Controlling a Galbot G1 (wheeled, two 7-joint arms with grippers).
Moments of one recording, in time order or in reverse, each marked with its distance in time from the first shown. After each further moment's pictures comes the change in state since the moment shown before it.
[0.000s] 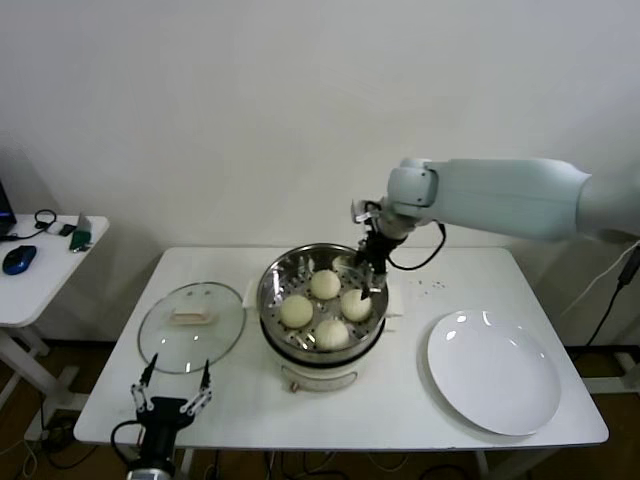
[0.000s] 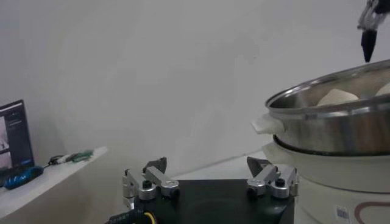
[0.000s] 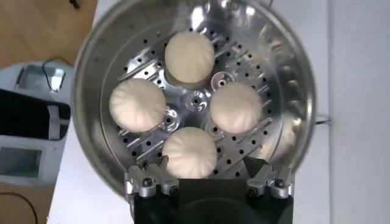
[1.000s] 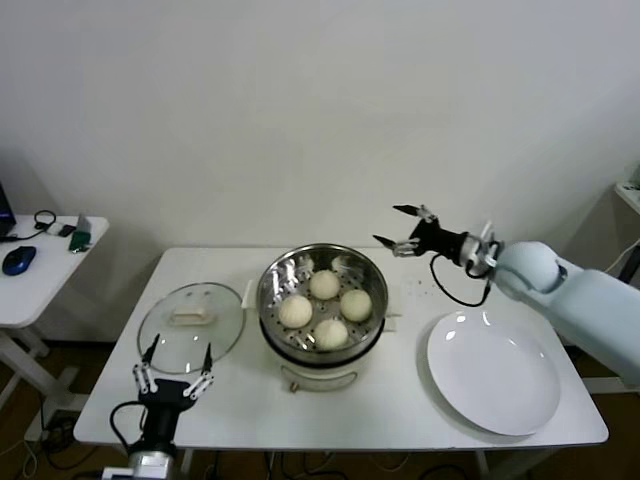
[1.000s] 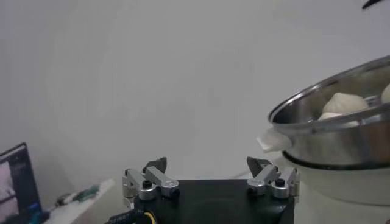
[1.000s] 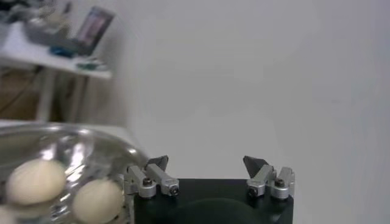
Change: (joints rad) left arm -0.057 0.010 0.007 -0.015 0.135 0.021 -0.010; right arm -0.900 -0.568 1.024 0.247 -0.082 0.465 0.621
